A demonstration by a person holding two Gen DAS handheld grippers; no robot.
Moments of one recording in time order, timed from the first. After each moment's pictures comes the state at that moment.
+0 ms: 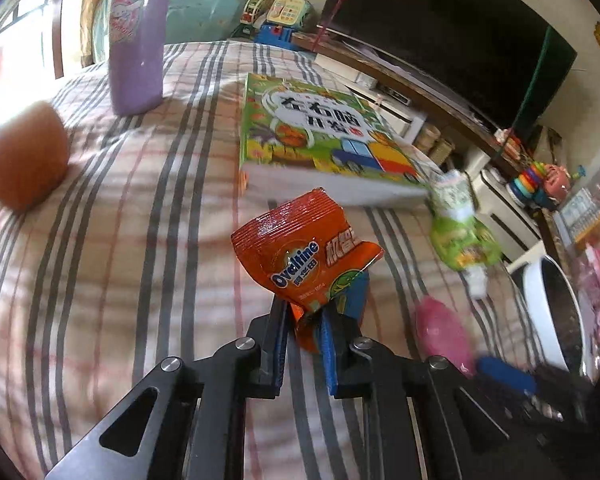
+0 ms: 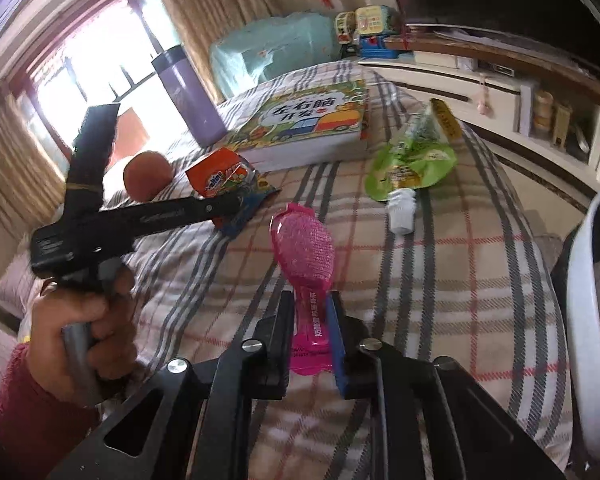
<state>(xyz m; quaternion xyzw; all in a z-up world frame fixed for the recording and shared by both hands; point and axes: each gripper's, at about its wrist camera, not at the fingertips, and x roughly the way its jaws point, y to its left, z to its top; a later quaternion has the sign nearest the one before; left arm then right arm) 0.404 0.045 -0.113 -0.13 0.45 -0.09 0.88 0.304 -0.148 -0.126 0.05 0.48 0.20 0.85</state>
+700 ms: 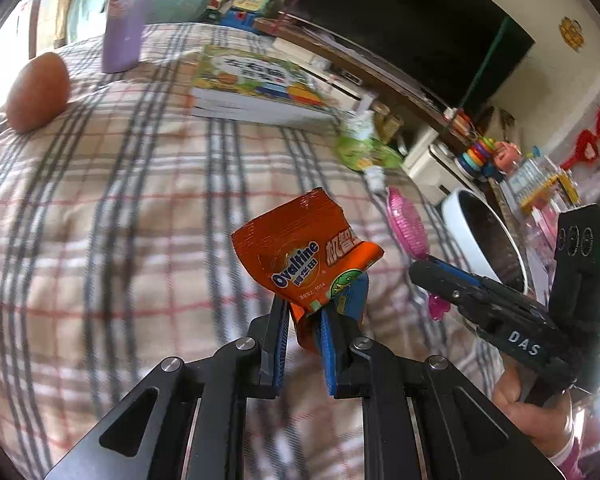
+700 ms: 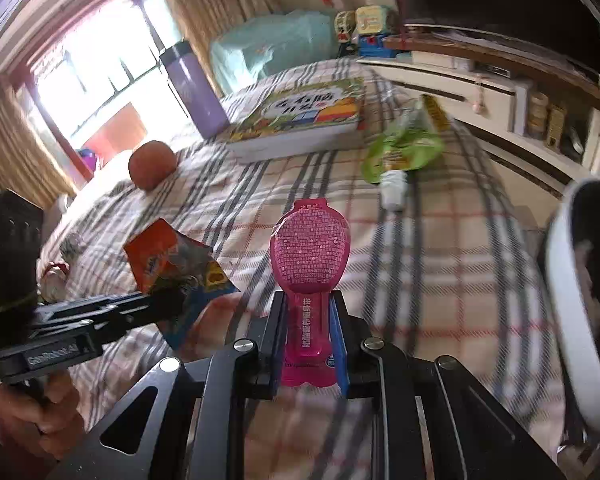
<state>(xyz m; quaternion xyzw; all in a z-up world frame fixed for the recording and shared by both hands) 0.307 0.028 -0.092 -0.15 0.46 -0.17 0.86 0.275 -0.161 -0.116 0.05 0.48 0.19 0.85</state>
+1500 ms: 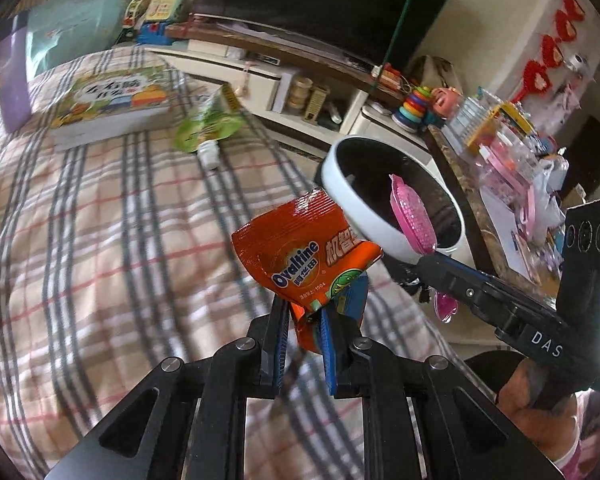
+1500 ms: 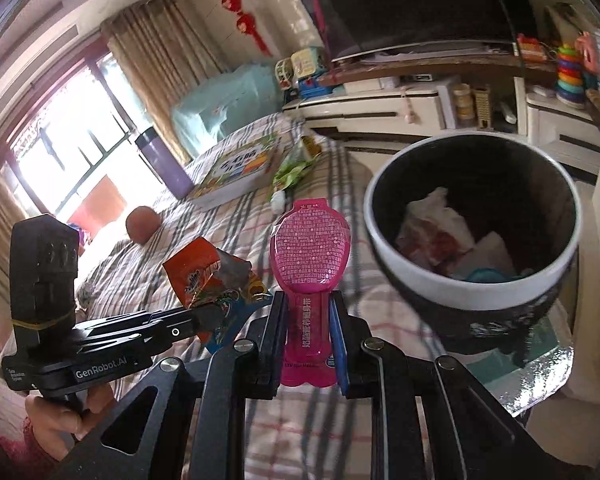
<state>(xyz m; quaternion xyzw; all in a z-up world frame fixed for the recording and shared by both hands) 0.290 -0.086 -0.069 -0.07 0.45 -0.26 0.85 0.195 -0.270 -0.069 0.14 0.43 0.11 0.89</state>
